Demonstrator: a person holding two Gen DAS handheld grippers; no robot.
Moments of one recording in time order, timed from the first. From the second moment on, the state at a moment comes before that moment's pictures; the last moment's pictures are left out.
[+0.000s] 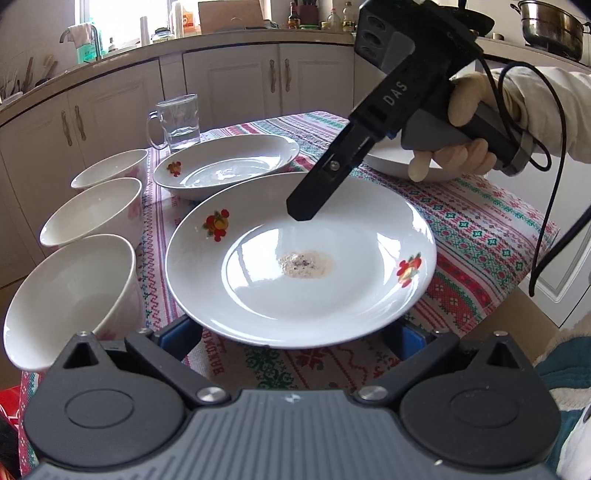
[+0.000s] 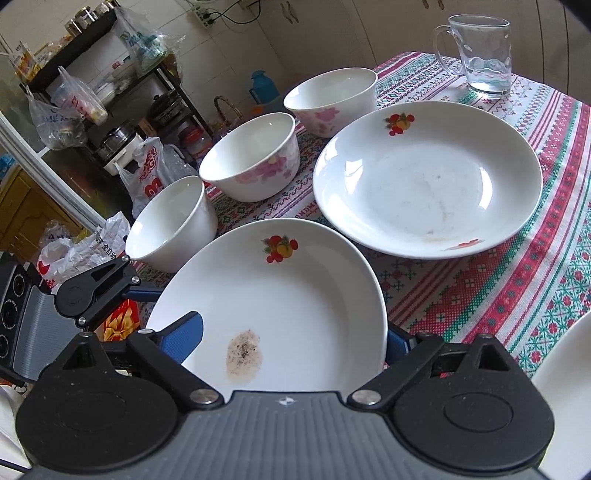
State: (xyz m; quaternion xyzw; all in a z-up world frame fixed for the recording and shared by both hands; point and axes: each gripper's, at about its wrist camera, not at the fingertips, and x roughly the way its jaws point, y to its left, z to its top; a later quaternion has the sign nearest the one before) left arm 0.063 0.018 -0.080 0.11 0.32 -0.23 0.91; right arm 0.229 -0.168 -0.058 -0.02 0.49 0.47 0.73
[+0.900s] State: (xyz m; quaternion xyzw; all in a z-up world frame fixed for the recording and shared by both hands) left arm 0.087 -0.002 -0.039 0.13 0.31 -0.29 0.89; right arm 0.204 -0.222 -0.020 0.00 0.45 0.43 0.78
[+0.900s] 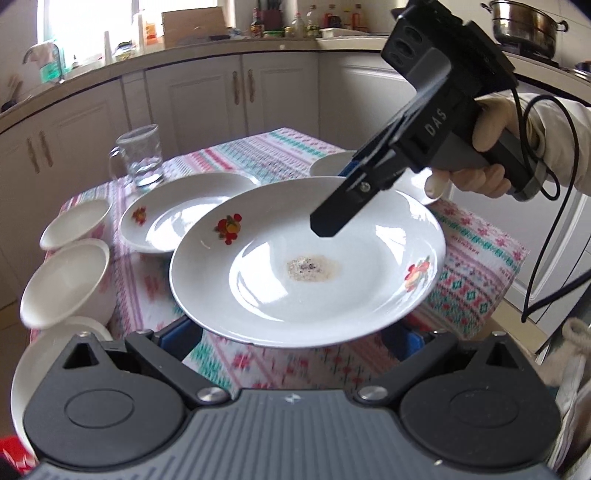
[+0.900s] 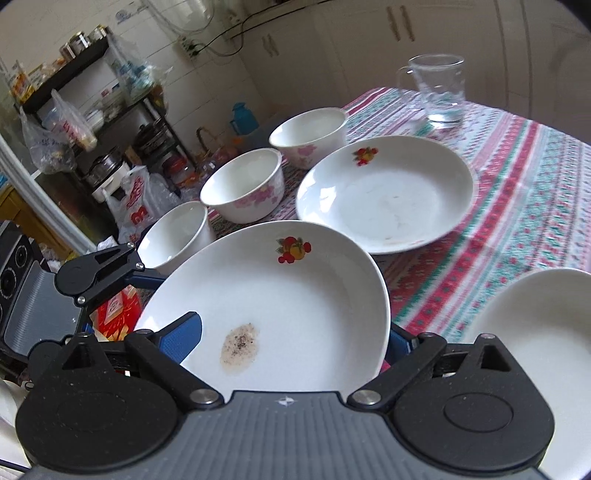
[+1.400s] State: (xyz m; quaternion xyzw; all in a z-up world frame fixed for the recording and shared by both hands) left arm 0.122 -0.067 -0.029 0.18 0.29 -0.35 0.87; right arm 0.200 -0.304 -0.005 0.03 0.43 0.36 0.83
